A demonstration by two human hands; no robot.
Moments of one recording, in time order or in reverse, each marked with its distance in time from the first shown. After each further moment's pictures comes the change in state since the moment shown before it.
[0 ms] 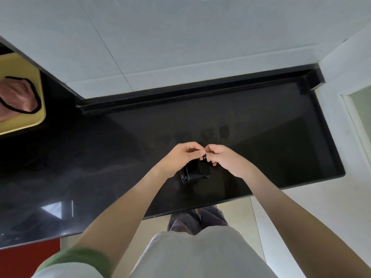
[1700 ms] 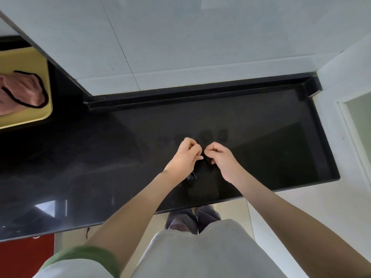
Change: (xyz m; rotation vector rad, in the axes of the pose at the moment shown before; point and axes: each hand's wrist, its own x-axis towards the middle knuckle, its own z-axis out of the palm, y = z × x) left_hand -0.008 -0.023 0.015 0.631 0.391 0.322; right_hand 0.002 0.002 0.028 0.328 0.336 0.036
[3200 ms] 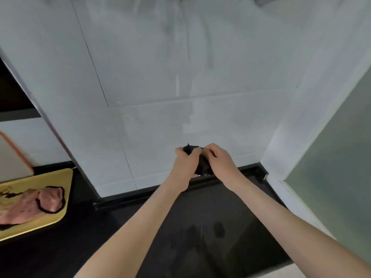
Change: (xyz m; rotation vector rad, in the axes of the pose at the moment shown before) left_hand 0.042 0.246 -0.144 -0.732 0.147 -0.226; right_hand -0.104 -0.216 -0.070 -0.217 0.257 -0.658
